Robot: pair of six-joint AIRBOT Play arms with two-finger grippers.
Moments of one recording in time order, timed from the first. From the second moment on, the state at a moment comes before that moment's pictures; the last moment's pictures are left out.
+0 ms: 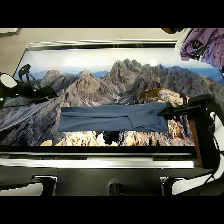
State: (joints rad) left arm 0.10 -1.47 1.37 1.26 -1.13 -1.58; right arm -0.37 -1.74 1.25 2.36 -1.35 -1.91
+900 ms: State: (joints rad) left arm -0.62 -1.87 1.45 0.52 -0.65 -1.58; right arm -0.36 -1.29 1.53 2.04 -1.54 -1.48
